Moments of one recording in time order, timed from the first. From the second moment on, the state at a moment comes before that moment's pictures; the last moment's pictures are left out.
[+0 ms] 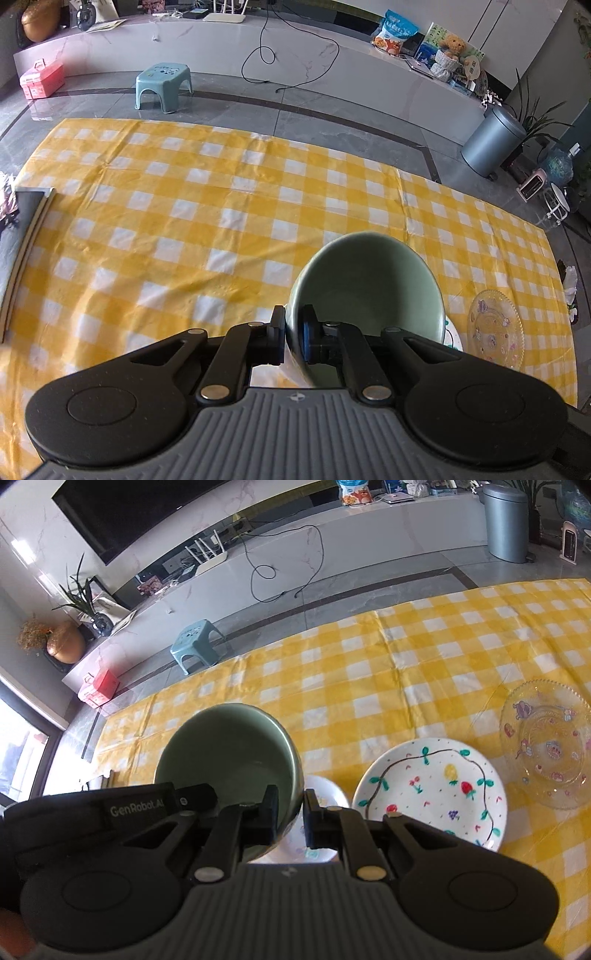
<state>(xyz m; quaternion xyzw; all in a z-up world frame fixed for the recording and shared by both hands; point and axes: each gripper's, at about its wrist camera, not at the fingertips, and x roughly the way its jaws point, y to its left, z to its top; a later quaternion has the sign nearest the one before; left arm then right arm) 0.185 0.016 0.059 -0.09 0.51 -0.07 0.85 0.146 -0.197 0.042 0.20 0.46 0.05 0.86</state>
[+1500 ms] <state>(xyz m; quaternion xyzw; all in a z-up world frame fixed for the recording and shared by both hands) 0.051 0.122 0.032 -0.09 0.57 -0.03 0.81 0.012 -0.095 0.025 0.14 0.52 0.14 0.83</state>
